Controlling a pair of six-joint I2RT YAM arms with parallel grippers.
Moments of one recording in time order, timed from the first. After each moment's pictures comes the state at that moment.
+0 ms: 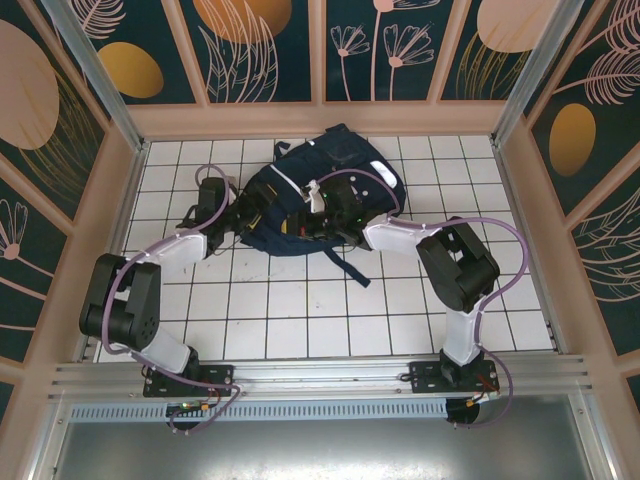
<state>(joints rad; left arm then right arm) -0.25 1.58 0.84 0.17 0.38 -1.07 0.71 1.90 1.18 0.17 -0.61 0.78</state>
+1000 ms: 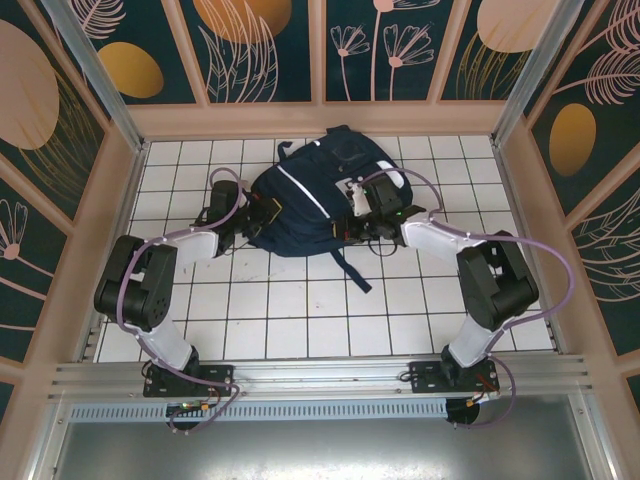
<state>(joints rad) -0.28 1.70 0.84 0.30 0.44 -1.12 0.50 1.68 1.04 -0.23 -0.43 0.43</state>
